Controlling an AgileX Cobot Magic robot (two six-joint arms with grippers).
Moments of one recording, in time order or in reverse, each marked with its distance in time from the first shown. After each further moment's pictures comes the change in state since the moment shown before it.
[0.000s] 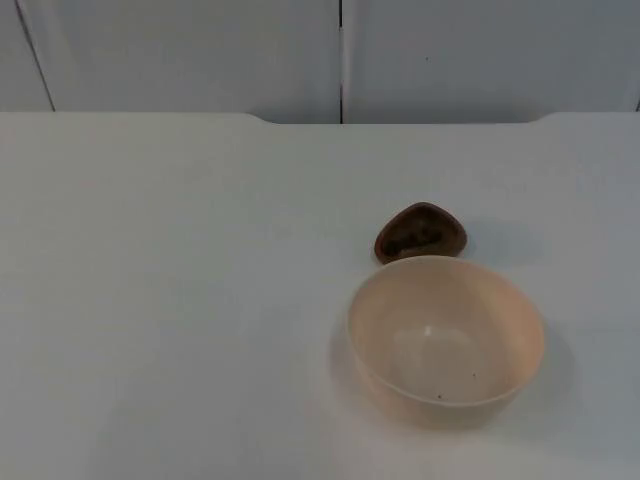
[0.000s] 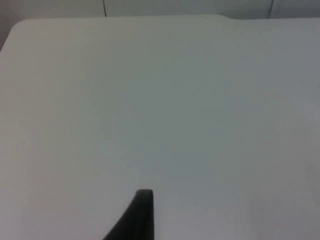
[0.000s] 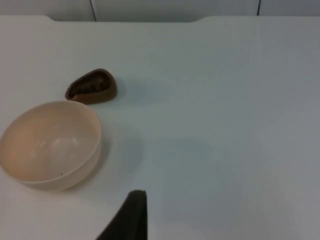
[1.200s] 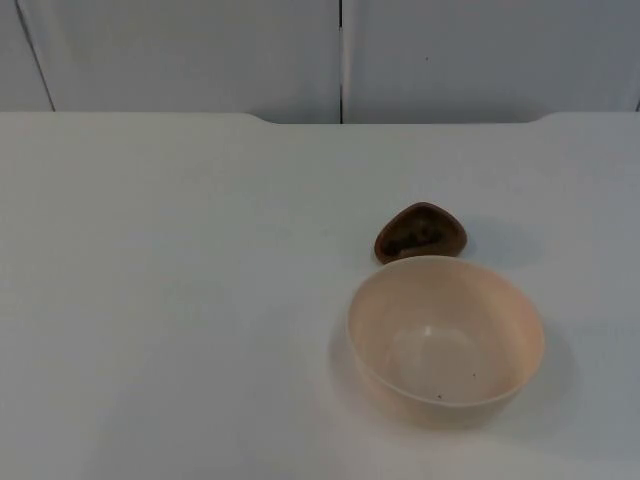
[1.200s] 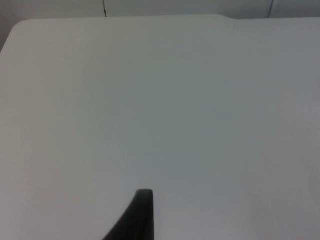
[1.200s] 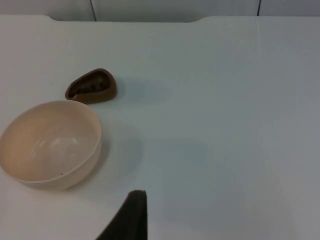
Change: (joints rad) right arm 0.000 0.000 0.000 0.000 0.000 -0.002; left arm 0.000 0.000 0.000 0.000 0.000 0.004
